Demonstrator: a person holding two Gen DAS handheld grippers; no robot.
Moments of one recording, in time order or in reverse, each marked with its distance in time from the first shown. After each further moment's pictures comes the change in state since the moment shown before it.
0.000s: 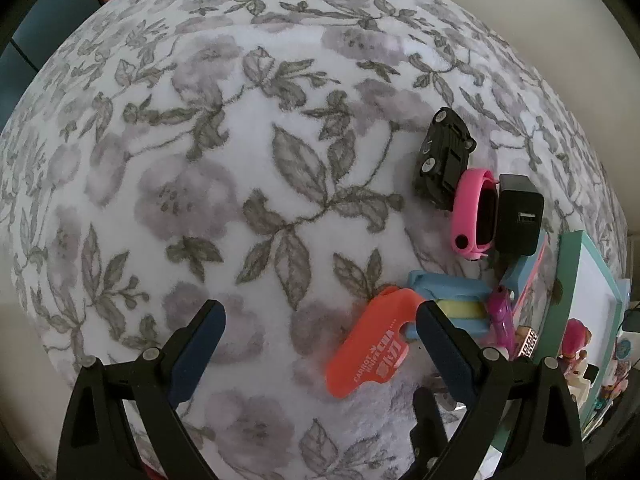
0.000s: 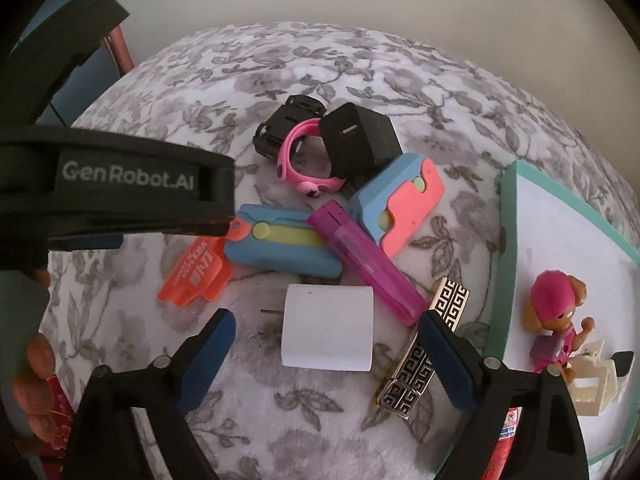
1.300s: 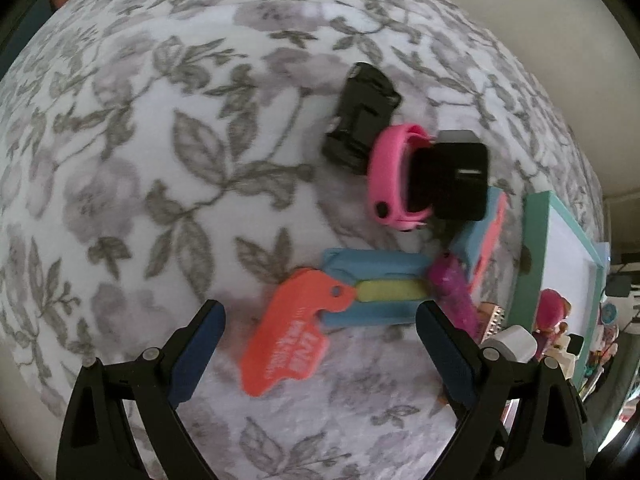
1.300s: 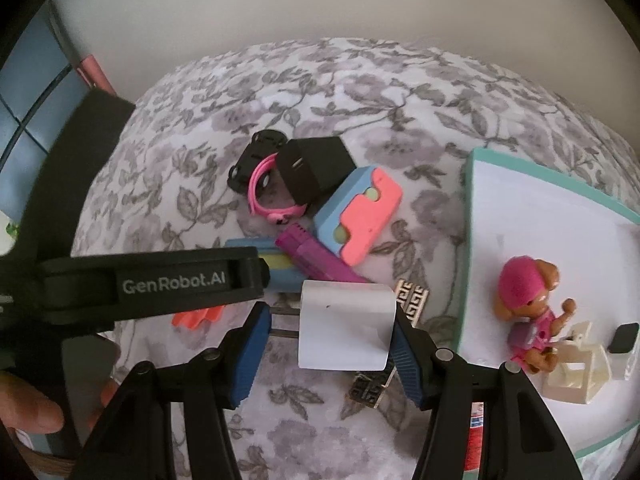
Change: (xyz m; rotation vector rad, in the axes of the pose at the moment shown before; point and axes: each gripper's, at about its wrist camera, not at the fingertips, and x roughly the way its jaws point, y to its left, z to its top) left arm 0.026 -0.074 -0.006 0.130 0.066 -0.134; right arm -0.026 -0.043 0.009 0.170 -0.008 0.092
